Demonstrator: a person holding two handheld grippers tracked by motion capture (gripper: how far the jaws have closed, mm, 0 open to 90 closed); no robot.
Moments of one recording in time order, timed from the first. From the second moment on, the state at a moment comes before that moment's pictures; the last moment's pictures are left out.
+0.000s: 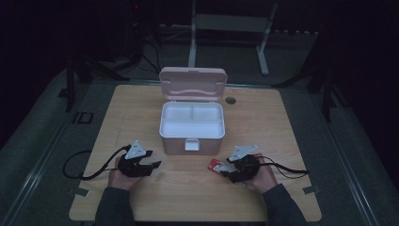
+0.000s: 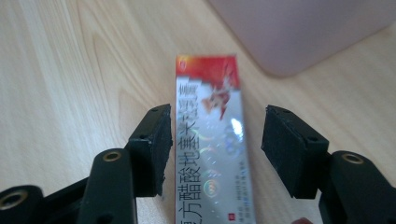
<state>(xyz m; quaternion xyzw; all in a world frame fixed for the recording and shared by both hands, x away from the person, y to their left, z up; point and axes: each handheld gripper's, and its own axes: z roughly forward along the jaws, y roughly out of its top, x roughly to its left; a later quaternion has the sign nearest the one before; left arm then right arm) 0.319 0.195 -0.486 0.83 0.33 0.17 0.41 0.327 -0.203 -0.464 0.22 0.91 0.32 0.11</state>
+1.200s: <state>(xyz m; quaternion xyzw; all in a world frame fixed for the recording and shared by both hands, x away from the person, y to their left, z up) 0.321 0.184 -0.476 0.83 0.32 0.16 0.42 0.314 -0.319 -0.453 0.31 0.88 0.32 0.13</state>
